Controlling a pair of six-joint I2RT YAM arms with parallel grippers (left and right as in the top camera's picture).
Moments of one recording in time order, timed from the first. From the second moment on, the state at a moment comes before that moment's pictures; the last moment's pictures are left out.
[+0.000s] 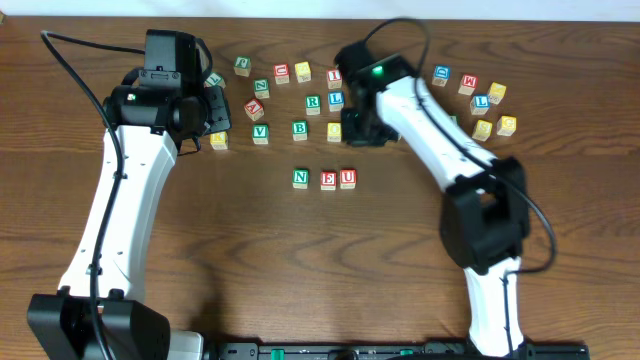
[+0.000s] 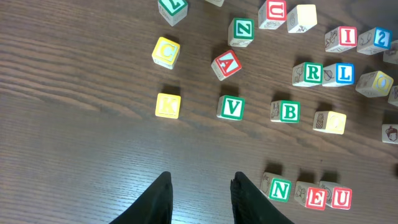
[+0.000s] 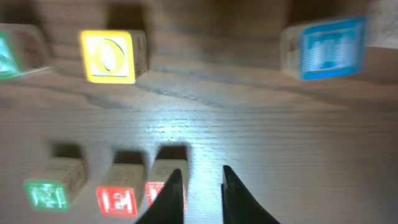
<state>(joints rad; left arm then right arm) -0.08 1.59 1.51 -0.96 0.02 -0.28 0.46 2.20 1.96 -1.19 0.00 0.46</state>
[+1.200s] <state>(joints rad) -0.08 1.60 1.51 -0.96 0.02 -0.28 0.27 2.01 1.98 -1.24 0.02 0.35</state>
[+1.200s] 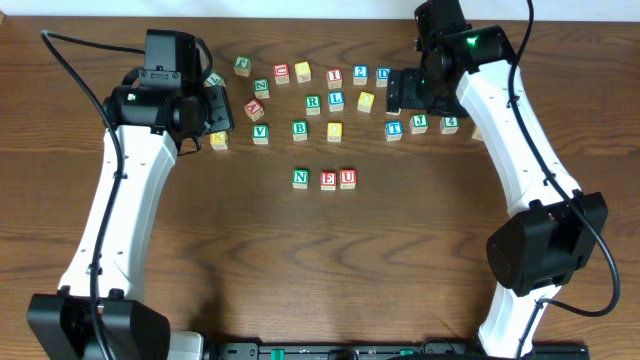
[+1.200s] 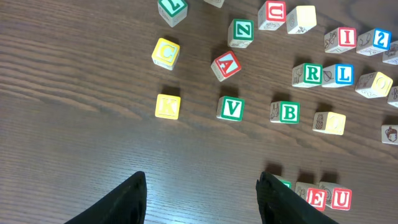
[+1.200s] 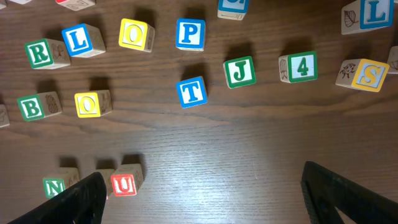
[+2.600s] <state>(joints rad) -0.08 1.60 1.51 -0.95 0.02 -0.28 0.27 2.01 1.98 -1.23 -0.01 0.32</state>
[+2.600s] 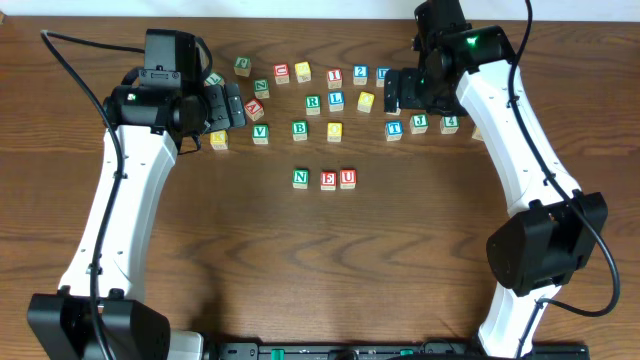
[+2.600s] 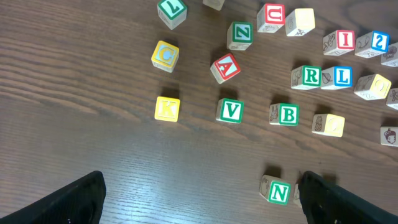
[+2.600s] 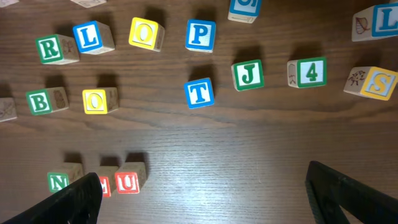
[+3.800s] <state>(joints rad) -0.08 1.63 1.51 -0.87 0.05 -0.20 0.27 2.01 1.98 -1.22 -0.03 0.32</state>
